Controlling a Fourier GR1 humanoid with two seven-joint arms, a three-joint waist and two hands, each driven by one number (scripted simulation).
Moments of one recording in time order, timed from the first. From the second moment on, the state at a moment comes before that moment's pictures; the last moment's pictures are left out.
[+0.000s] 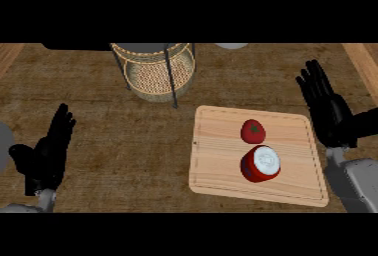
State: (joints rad) left arm -0.03 0.47 -0.24 -1.55 0.30 0.46 0.05; right arm -0.30 -0.41 0.17 -1.44 -0.42 -0.22 -0.04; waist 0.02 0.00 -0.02
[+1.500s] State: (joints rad) left arm 0.05 0.34 -0.33 -1.43 0.23 0.43 -0.05; right arm 0.47 -0.78 0.24 -2.21 0.17 -0.75 0.61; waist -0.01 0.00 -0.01
